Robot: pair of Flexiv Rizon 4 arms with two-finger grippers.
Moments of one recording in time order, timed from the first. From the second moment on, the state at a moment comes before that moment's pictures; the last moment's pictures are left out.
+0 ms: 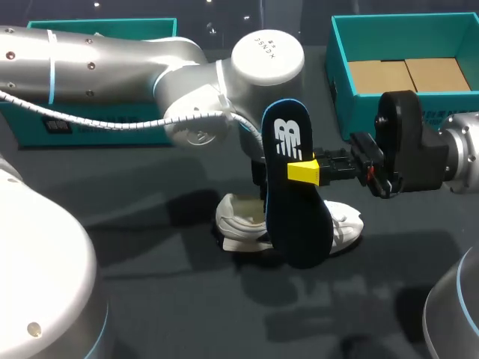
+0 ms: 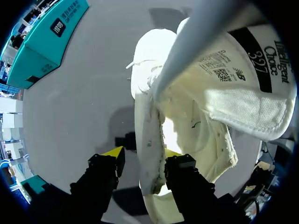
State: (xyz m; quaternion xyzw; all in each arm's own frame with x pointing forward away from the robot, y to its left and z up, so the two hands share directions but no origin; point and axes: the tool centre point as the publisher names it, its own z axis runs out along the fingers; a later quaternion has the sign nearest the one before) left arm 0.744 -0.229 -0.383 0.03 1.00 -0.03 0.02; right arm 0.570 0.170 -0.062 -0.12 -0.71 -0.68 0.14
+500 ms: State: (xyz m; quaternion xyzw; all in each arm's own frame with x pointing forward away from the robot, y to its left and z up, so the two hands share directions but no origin) left arm 0.740 -0.233 -0.386 0.03 1.00 -0.02 0.01; right arm 0.570 0.170 -0.062 -0.12 -0.71 -0.68 0.14
